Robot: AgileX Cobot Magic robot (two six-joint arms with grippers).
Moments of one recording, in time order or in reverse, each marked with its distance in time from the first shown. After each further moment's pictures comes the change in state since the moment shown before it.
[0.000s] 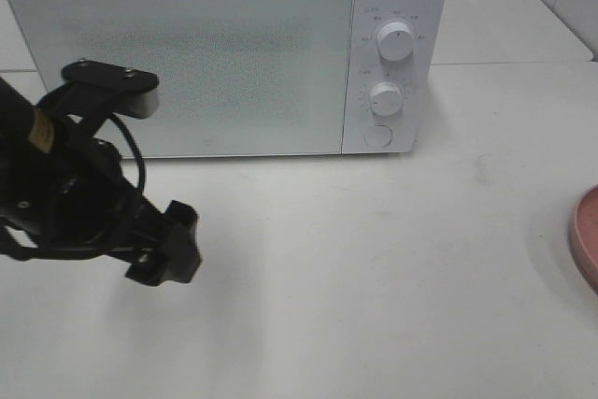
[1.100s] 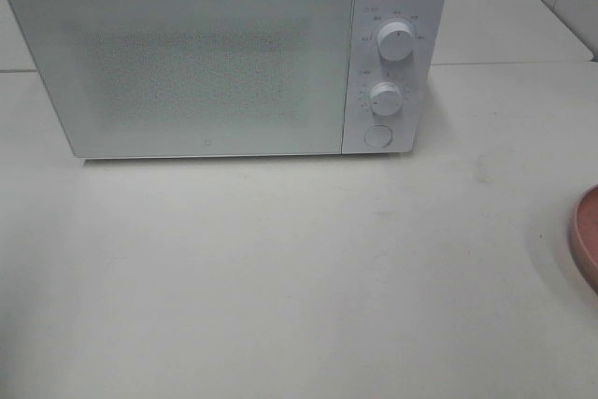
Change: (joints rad) left arm 0.759 -0.780 0.124 0.020 0.576 0.170; right arm 0.000 0.000 0.000 0.000 0.000 0.000
